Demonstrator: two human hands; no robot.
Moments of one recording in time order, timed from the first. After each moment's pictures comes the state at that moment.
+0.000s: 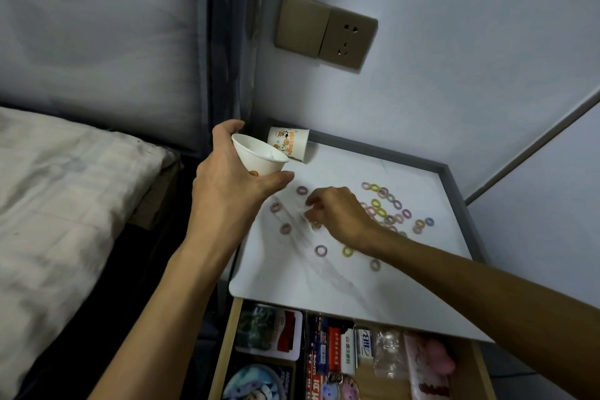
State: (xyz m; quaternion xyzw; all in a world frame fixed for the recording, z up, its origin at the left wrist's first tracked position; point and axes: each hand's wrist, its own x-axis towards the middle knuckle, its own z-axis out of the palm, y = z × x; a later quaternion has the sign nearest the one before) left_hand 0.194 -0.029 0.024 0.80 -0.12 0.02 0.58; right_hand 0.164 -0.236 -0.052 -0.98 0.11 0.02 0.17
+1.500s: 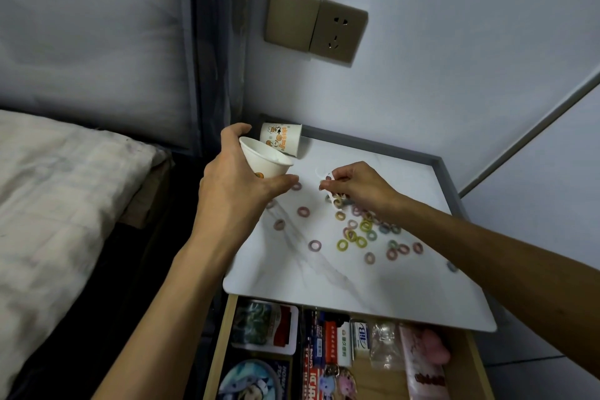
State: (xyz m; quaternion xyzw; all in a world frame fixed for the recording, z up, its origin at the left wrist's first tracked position) left_hand 0.188 -0.044 0.021 0.81 -0.15 -0.02 0.57; right_hand 0.161 -0.284 -0.020 -0.89 0.19 0.02 0.41
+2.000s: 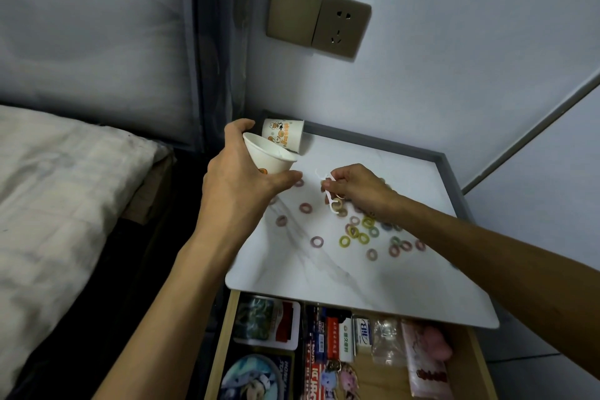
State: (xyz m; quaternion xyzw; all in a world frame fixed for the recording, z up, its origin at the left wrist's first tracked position) left_hand 0.187 -0.045 0.021 0.81 -0.15 -0.02 0.57; right_hand 0.158 -0.277 -0.024 -0.90 0.19 0.04 0.40
